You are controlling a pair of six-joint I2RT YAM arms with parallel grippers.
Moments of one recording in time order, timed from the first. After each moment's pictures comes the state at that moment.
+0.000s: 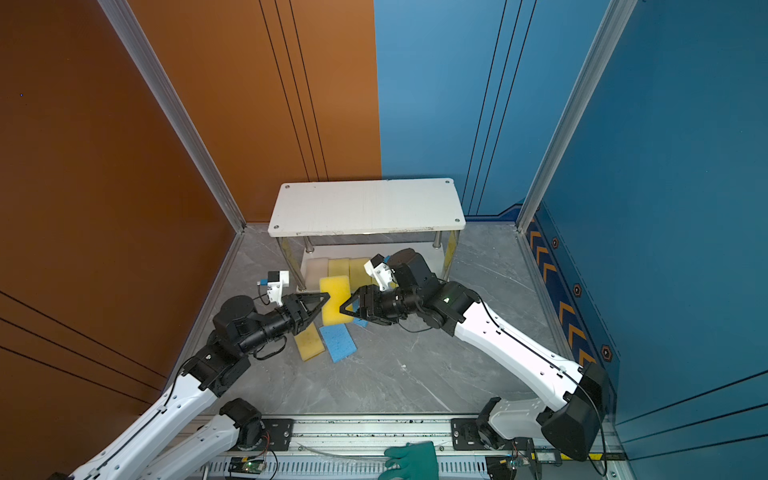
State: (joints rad) left arm -0.50 0.72 0.62 -0.02 0.38 -1.26; right arm 0.81 1.31 1.27 -0.52 -0.59 0.94
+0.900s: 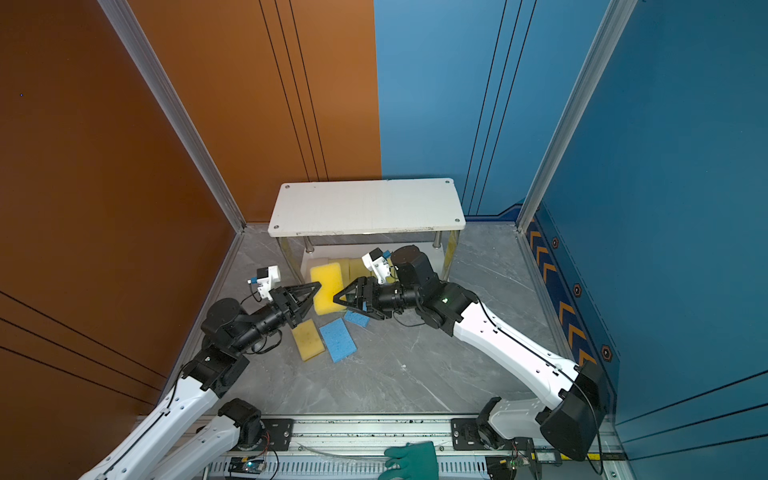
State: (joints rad) left arm -0.41 0.70 0.57 0.16 0.43 -1.42; right arm 0.79 1.32 1.24 -0.34 -0.64 1.05
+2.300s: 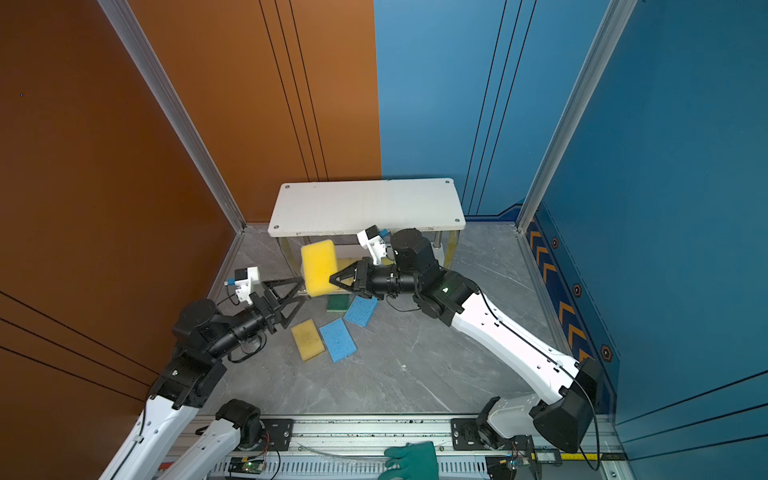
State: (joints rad) left arm -0.30 0.56 0.76 -0.27 0.47 -1.25; right arm 0.79 1.37 1.45 -0.33 -0.59 1.03
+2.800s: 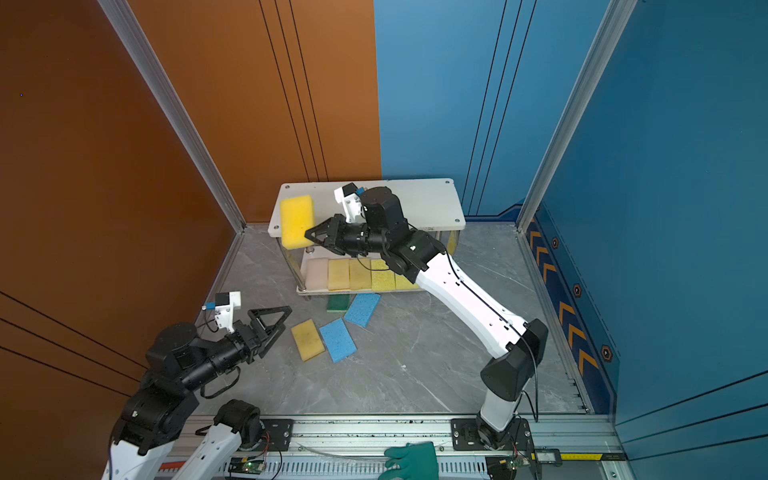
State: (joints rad) left arm -0.29 0.40 0.81 -0.68 0.43 -1.12; right arm 0.78 1.78 1.99 -0.42 -0.50 0.97
